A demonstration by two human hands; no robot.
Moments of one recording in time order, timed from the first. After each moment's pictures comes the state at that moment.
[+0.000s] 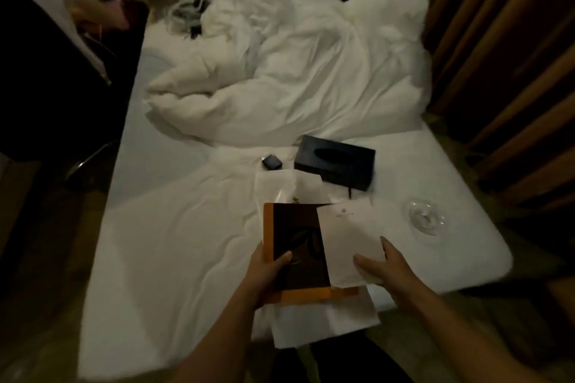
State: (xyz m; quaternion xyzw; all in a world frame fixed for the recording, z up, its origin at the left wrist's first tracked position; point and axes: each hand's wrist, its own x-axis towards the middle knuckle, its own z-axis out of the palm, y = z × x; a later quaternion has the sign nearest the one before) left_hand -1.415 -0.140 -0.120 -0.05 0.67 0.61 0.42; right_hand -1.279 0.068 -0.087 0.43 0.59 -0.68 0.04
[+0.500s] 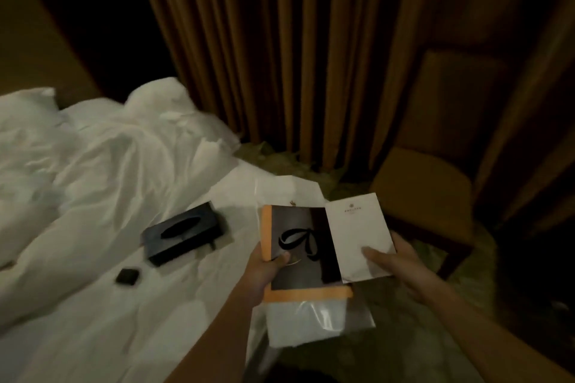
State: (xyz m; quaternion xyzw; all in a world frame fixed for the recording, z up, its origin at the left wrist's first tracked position) left_hand -1.260 -0.002 0.011 0.27 0.63 0.48 0.55; right_hand -1.001 0.056 0.038 0.55 0.43 -0.64 -0.32
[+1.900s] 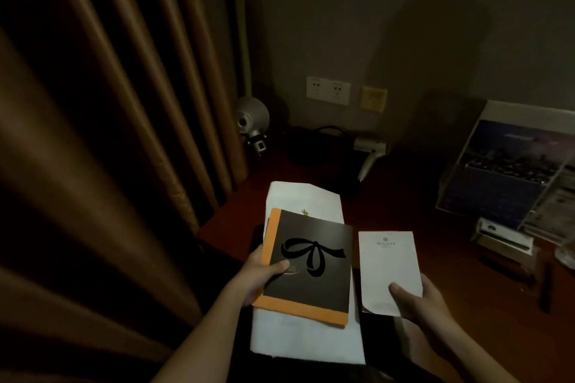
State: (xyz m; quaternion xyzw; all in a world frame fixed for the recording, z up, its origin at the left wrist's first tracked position) left_hand -0.217 0.339 0.031 0.69 0.19 -0.17 0.68; right_hand -0.240 0.025 0.005 0.68 -0.20 -0.15 -0.69
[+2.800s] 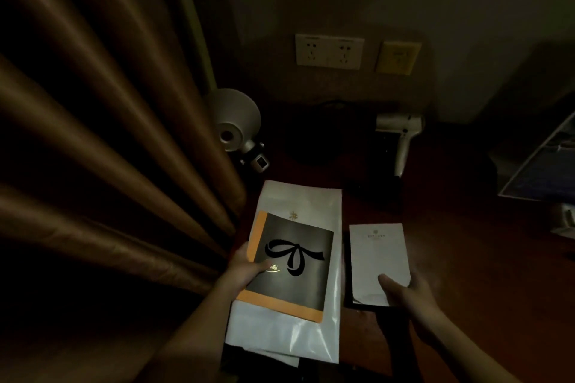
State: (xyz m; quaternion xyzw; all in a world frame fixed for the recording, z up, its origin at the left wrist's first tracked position) left_hand 0.028 0.489 -0.065 0.76 0.18 -0.28 0.56; right_hand -0.075 0.171 -0.062 0.66 -0.35 -0.15 -0.65
